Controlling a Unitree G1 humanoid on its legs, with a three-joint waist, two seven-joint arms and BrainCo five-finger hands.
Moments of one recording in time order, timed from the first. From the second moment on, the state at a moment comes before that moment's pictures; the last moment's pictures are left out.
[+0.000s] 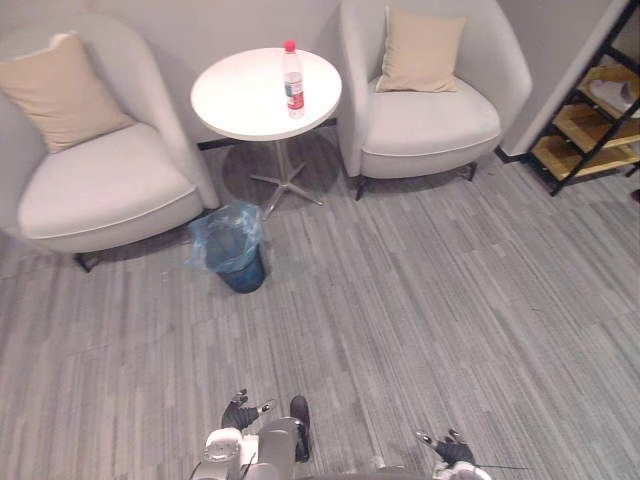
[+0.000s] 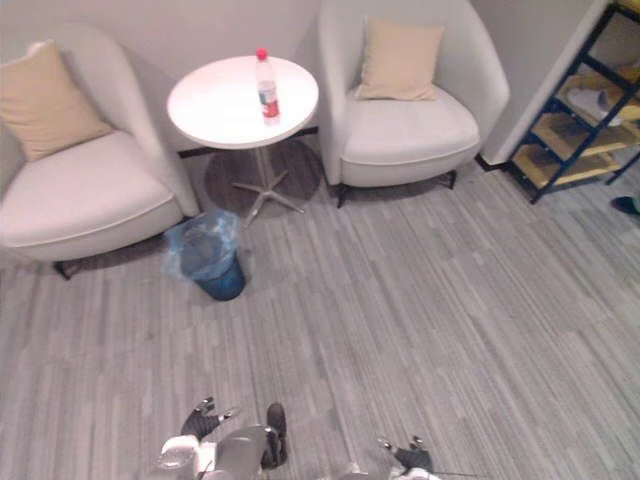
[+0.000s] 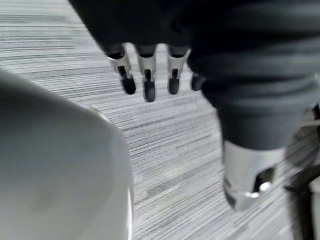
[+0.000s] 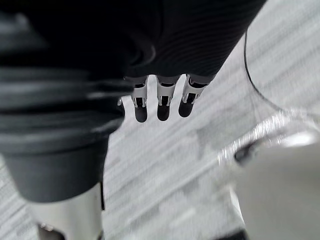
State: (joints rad) left arm -0.02 0.09 0.02 1.05 -0.02 -0.12 0.09; right arm 0.05 -0.03 -0.20 1.08 0.16 -0.12 -0.11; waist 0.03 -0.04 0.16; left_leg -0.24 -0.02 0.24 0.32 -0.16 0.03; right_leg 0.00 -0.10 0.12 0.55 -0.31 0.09
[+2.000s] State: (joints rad) left arm -0.03 -0.01 0.02 1.09 -0.02 -0.12 0.06; right arm 0.04 -0.07 -0.22 1.08 0.16 -0.13 -0.08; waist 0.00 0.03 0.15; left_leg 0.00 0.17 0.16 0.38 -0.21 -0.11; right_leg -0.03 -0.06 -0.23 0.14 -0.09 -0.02
